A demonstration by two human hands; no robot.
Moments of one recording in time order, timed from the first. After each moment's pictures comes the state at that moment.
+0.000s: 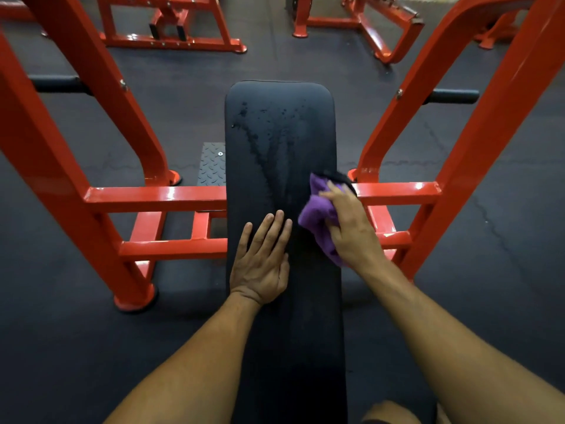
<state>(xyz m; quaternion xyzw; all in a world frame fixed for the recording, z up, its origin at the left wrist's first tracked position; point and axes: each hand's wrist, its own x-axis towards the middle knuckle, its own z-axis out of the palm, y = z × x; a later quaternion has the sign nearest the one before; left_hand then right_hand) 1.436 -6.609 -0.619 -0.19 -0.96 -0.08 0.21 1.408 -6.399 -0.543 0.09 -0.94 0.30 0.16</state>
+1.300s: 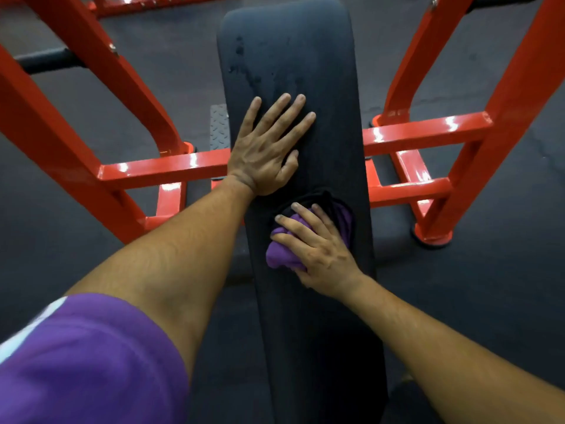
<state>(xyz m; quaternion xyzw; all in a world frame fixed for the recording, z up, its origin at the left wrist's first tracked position) 1.314 -6.639 -0.553 -0.37 -0.90 0.00 0.24 1.485 -6.487 -0.623 0.29 -0.93 0.17 0.18</state>
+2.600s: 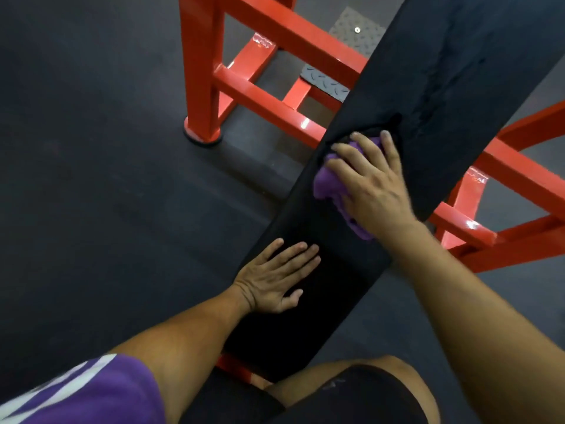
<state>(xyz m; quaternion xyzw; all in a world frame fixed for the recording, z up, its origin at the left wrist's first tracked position) 1.688 -6.624 -0.757 -0.17 -0.97 -0.08 0.14 1.467 -6.488 -0.591 0.47 -0.88 -0.03 0.10</state>
